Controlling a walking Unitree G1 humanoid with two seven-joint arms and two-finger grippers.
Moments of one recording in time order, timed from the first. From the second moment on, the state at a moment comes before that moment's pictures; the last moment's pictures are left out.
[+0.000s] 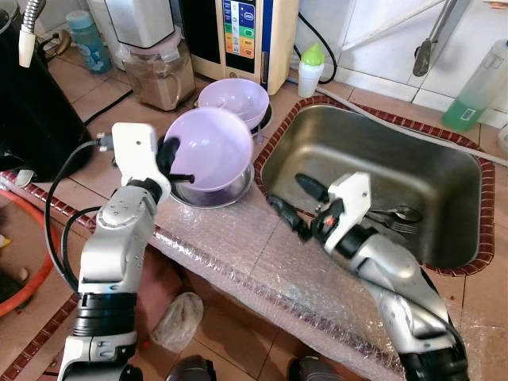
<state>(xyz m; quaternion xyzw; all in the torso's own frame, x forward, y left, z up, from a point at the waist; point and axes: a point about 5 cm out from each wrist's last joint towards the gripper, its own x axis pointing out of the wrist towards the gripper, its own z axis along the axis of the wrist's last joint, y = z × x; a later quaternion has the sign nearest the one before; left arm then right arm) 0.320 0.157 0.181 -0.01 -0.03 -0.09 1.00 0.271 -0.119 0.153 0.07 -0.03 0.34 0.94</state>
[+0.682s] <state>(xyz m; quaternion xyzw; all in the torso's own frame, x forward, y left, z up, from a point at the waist) 0.309 0.114 0.196 0.10 -0.16 -0.19 0.96 0.303 -0.096 0.168 0.18 -0.02 0.28 0.94</state>
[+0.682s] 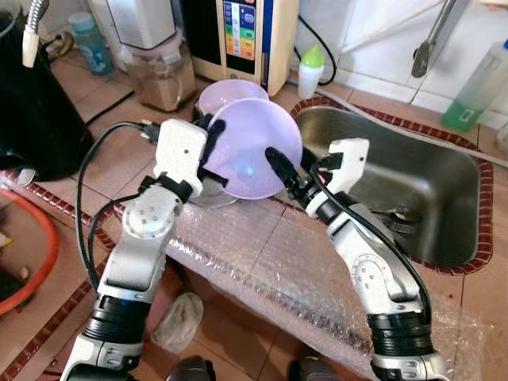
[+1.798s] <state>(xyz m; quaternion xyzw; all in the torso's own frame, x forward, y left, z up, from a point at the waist) 0.296 0.099 0.184 0.12 -0.18 -0.17 0.96 0.313 -0.105 0.157 0.23 0.03 0.24 0.94</state>
